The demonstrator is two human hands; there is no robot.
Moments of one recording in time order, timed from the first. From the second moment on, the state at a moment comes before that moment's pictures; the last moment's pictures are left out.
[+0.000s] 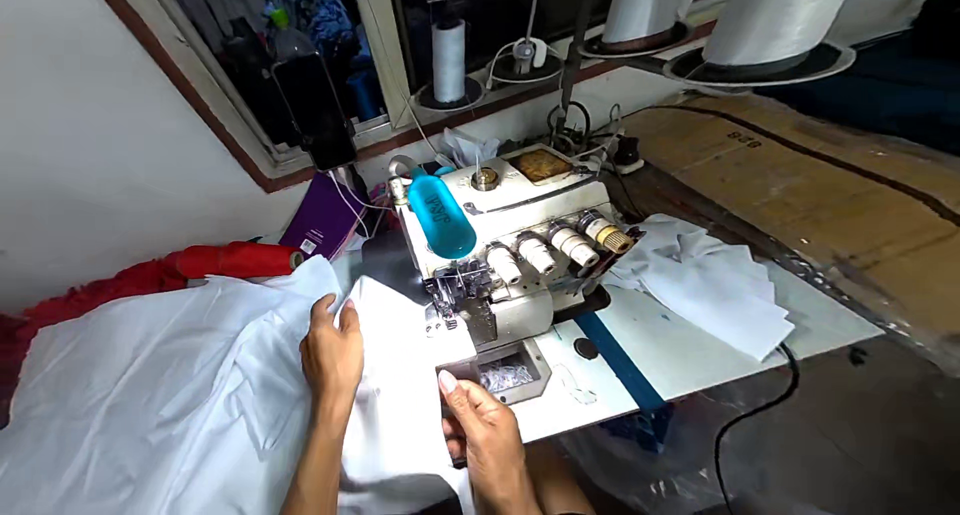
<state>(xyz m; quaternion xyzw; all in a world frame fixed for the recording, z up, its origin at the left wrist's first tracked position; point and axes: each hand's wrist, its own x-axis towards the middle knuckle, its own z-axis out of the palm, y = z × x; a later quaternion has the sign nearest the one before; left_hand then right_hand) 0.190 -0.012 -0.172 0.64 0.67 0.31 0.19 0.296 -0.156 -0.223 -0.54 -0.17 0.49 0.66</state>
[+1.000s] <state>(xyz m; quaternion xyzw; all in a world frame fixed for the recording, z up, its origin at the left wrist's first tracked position) 0.184 -0.012 -0.071 0.74 0.52 0.42 0.01 0.335 -0.166 -0.221 -0.51 -0.29 0.46 0.66</state>
